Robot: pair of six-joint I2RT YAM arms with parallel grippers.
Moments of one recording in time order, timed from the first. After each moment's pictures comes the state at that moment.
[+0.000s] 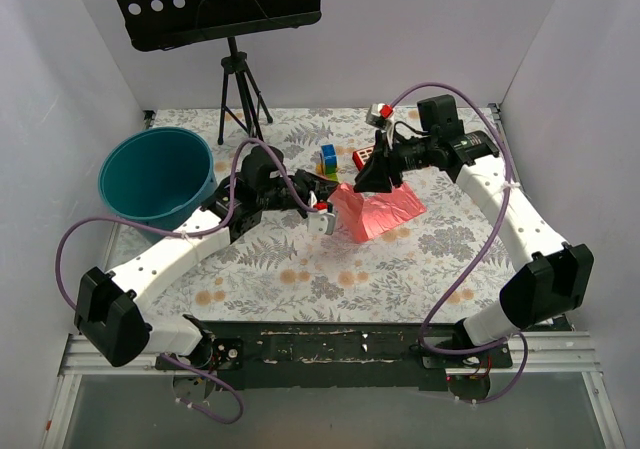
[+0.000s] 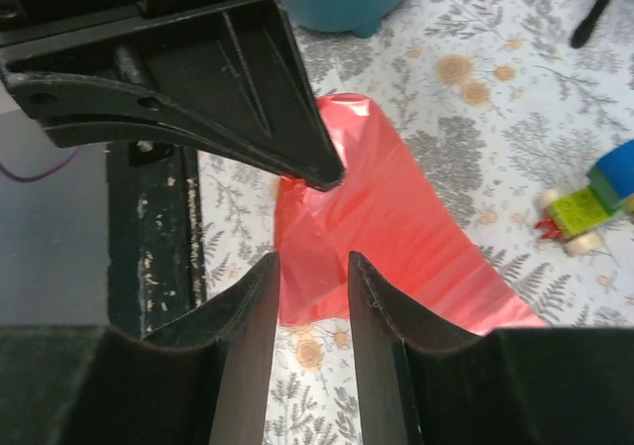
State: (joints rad) left arm -0.67 1.32 1.11 -0.18 0.60 1.27; right arm 0.39 1.49 1.49 -0.74 -1.02 -0.38
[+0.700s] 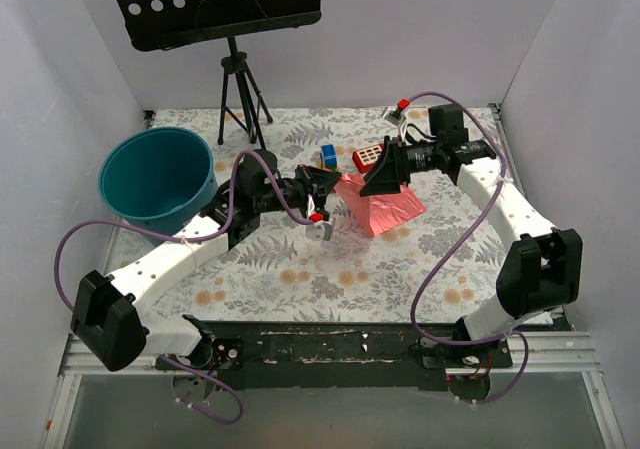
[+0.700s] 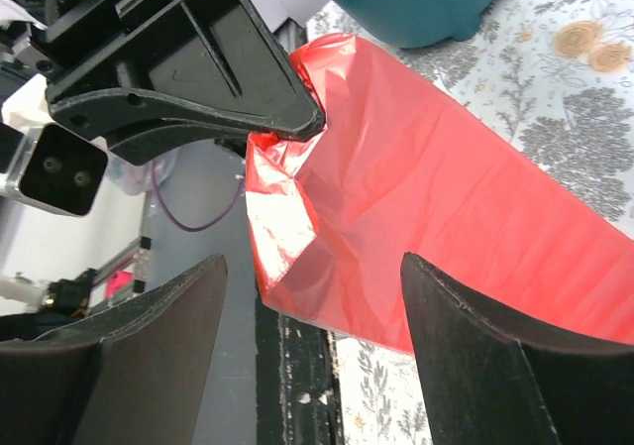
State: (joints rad) left arm -0.67 1.28 1.02 0.03 0.61 1.40; right arm 0.28 1.54 1.36 -0.56 -1.31 -0.01
